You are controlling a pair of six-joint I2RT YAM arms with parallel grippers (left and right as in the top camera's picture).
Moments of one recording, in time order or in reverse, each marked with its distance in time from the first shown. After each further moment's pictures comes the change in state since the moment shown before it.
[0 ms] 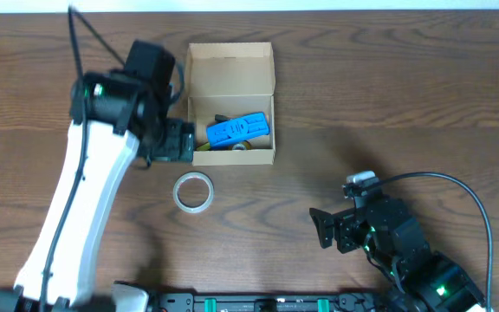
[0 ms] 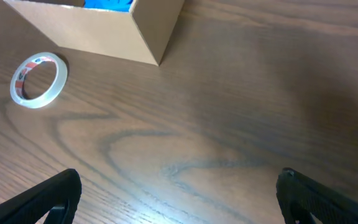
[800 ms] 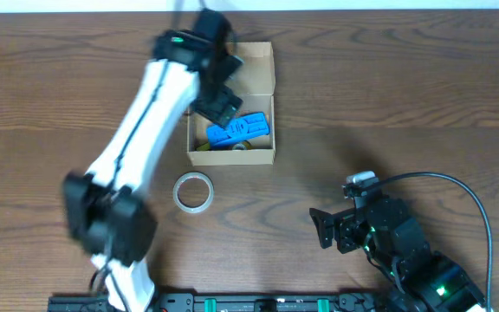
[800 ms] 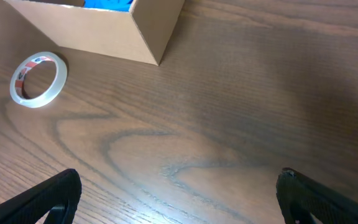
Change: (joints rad) left arm -0.066 0.394 0.304 0.183 0.070 0.424; right arm 0.000 0.000 0.000 0.000 0.000 -0.003
